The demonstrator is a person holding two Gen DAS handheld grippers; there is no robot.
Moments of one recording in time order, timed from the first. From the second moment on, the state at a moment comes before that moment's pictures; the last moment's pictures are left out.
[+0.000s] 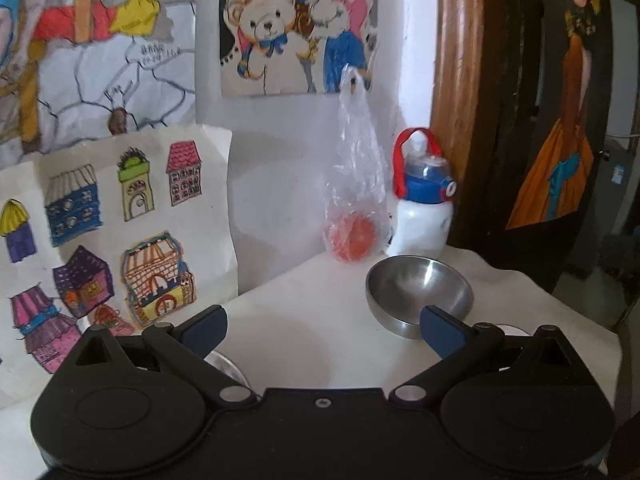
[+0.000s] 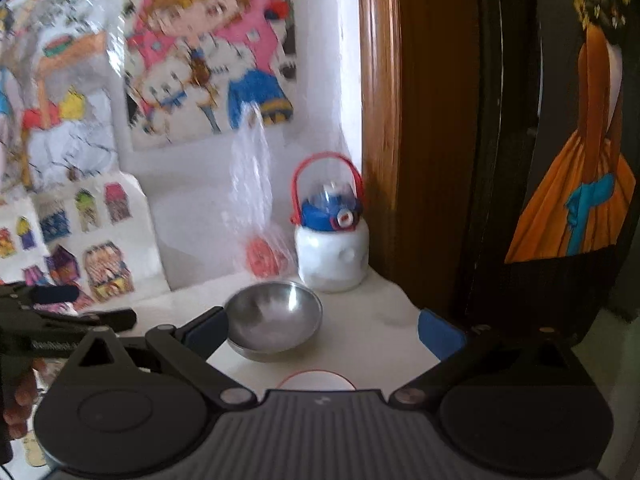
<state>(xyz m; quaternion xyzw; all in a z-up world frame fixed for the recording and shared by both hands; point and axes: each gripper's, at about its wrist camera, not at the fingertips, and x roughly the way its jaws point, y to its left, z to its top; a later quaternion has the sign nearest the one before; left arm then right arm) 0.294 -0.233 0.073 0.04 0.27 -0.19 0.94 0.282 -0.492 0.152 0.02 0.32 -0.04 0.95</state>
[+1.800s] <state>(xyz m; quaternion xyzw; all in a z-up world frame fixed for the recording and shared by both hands) 0.420 -0.300 -0.009 -0.06 0.40 -0.22 0.89 0.407 -0.495 0.041 0.07 0.44 -0.01 0.90</state>
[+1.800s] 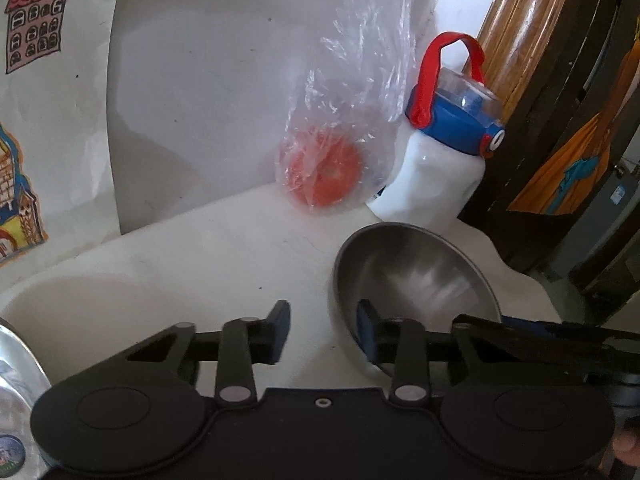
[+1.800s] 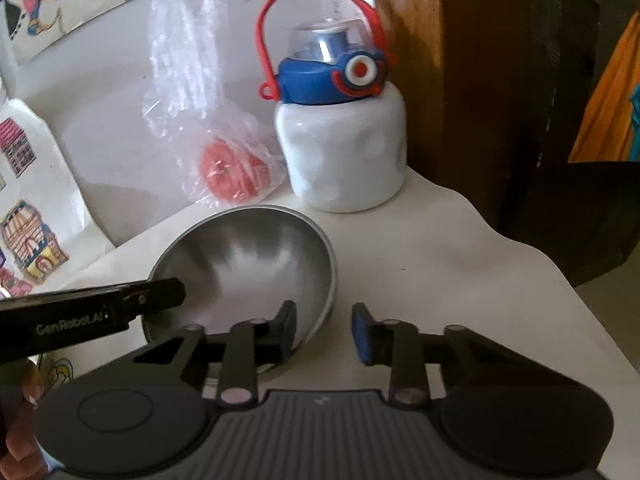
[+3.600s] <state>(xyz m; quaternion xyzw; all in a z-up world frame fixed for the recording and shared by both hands) 0.198 -0.128 0.109 -0.07 0.36 -0.23 0.90 0.188 -0.357 0.150 0.07 0.43 0.06 0.90</state>
